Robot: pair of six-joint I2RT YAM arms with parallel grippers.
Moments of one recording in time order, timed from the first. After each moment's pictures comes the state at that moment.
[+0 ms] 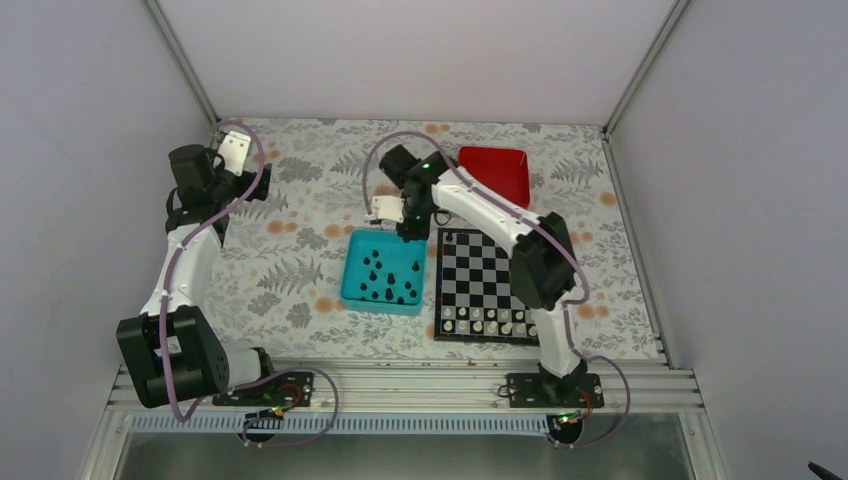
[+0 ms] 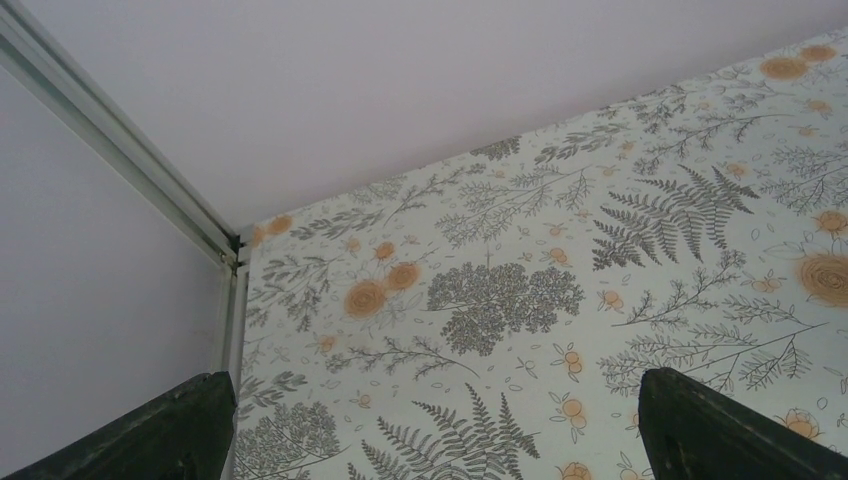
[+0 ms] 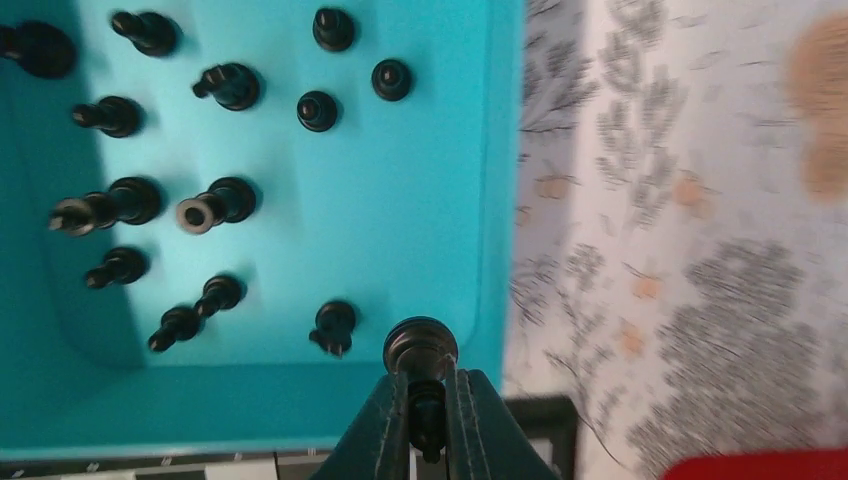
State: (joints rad) left arm 0.23 1.29 0.95 -0.09 0.29 0.37; right arm 0.76 2.12 1.89 -1.16 -0.06 -0.74
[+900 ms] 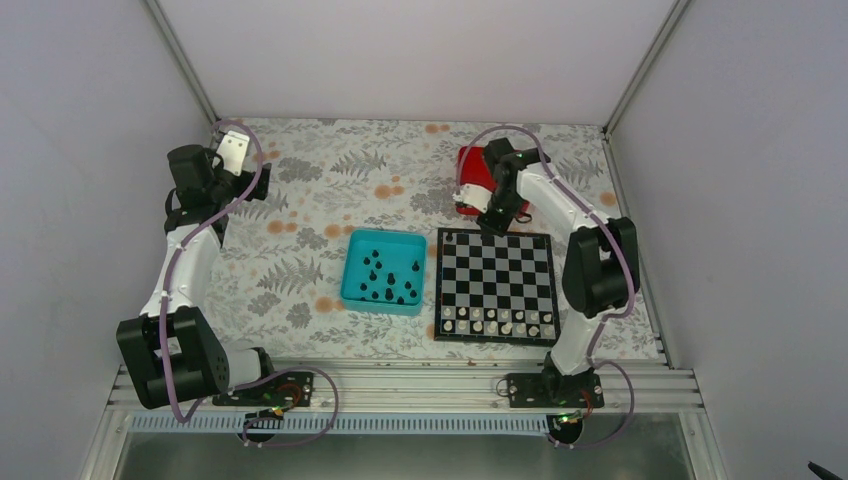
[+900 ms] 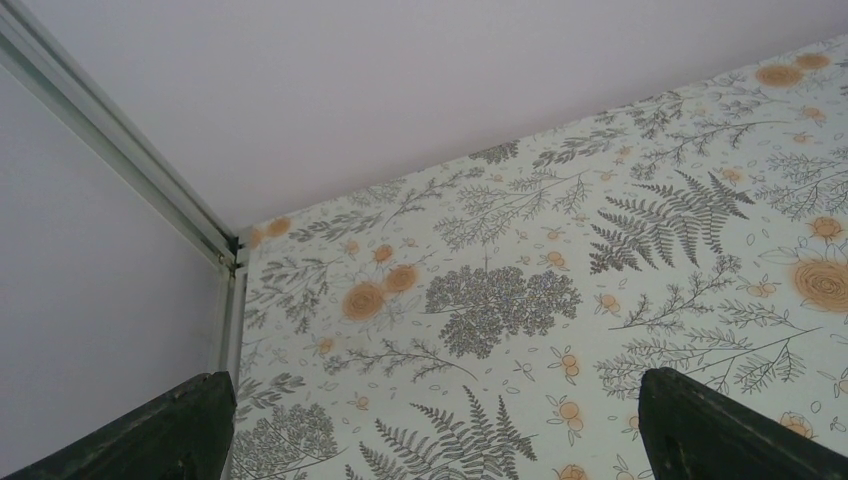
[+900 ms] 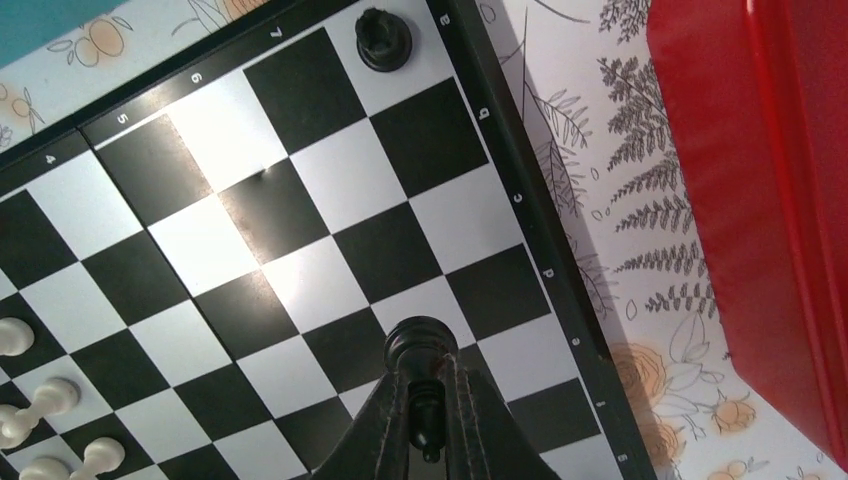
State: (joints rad) left arm 0.23 1.28 0.95 -0.09 0.30 0.36; right arm 0.34 1.83 1.51 -1.14 -0.10 -0.76
